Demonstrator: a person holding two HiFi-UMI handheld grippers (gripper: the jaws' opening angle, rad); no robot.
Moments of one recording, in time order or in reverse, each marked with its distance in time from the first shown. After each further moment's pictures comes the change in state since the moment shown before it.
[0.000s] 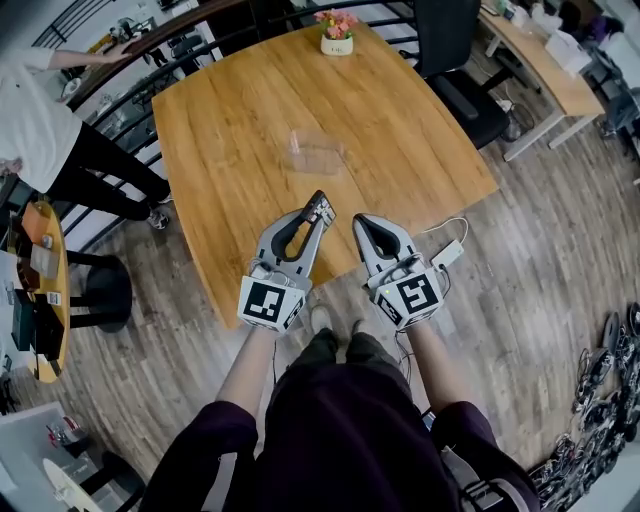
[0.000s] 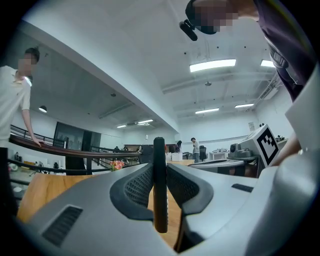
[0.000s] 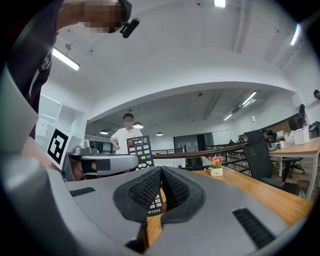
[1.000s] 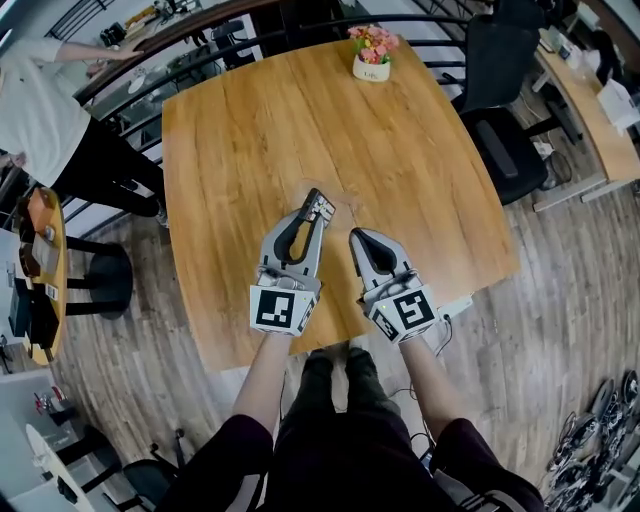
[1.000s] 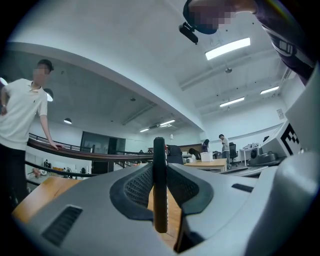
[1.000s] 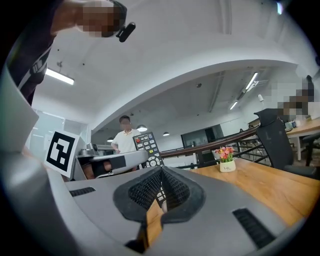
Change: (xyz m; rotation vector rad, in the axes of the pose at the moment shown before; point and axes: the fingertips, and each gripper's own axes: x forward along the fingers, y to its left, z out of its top) left arm 0.160 0.117 -0.040 0.021 -0.030 0.302; right arm 0.135 -0.131 -0.042 0.112 -0.012 0.140
